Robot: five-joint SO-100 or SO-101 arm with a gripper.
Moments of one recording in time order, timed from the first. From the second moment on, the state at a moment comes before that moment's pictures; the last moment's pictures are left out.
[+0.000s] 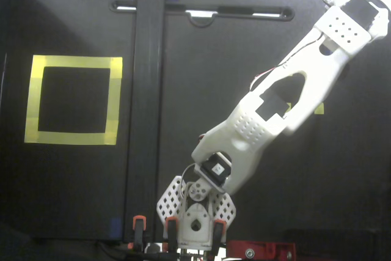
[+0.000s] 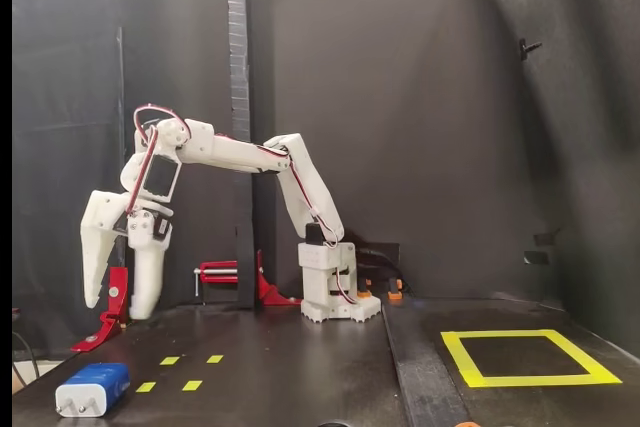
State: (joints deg) arm 41.2 63.9 53.3 76.6 -133.2
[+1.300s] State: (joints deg) arm 43.6 49.1 53.0 65.1 -134.8
